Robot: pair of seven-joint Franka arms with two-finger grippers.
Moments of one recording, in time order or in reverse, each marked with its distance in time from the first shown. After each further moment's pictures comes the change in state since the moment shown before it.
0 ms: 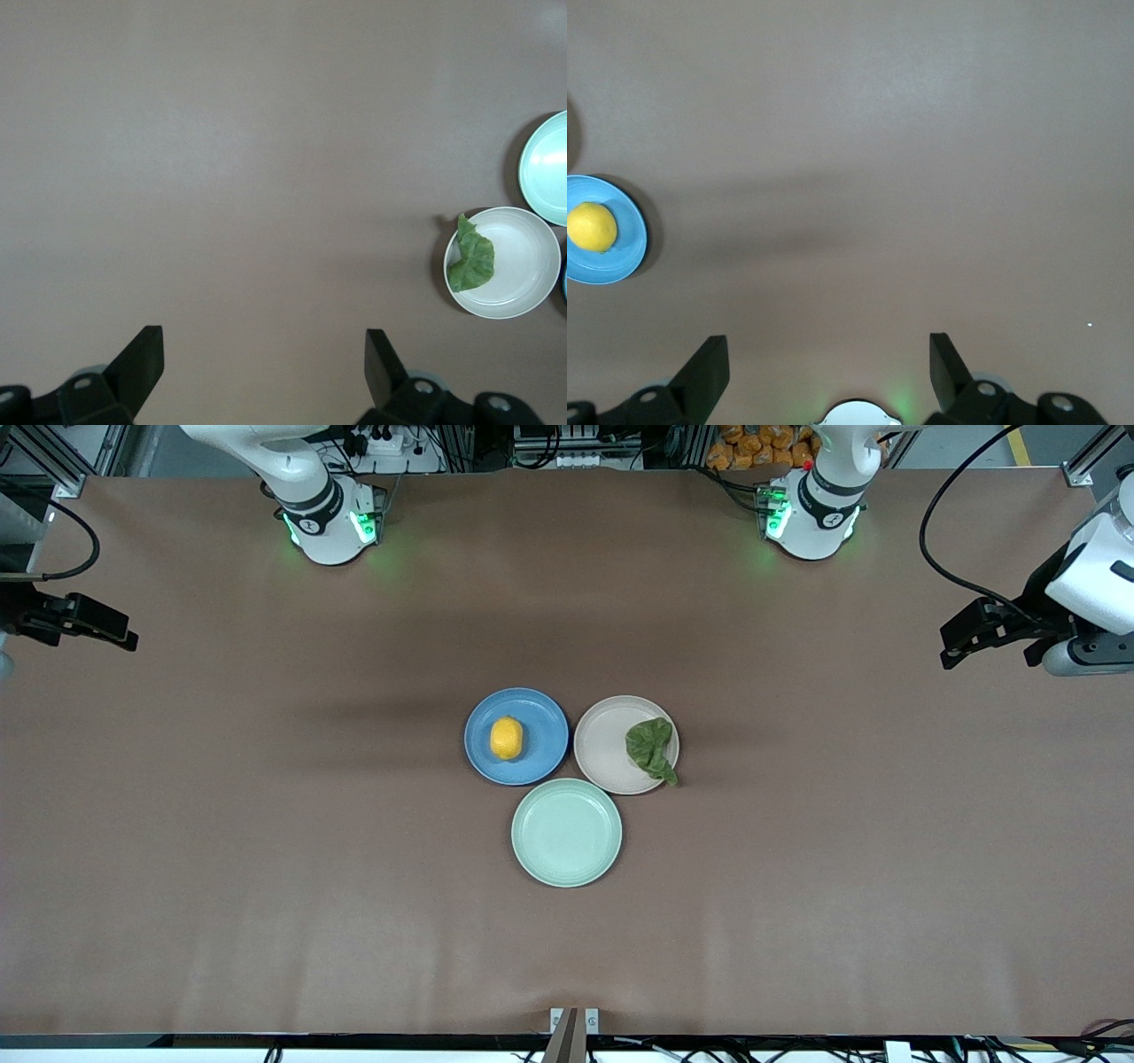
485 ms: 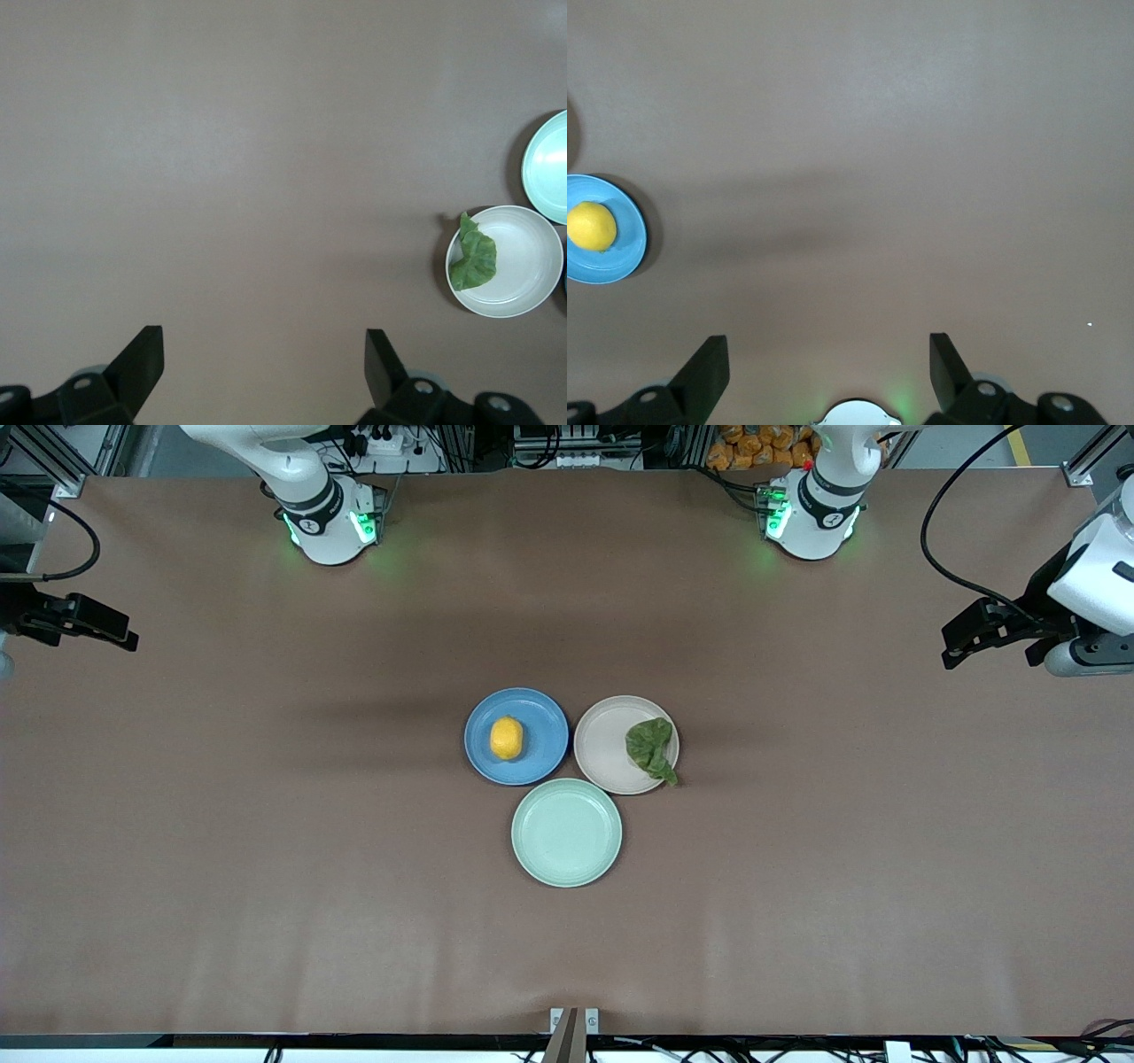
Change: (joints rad) left arm 0.001 0.002 0.002 -0.005 0.000 -0.005 0.000; right arm 0.000 0.006 0.001 0.000 0.000 -0.002 -0.001
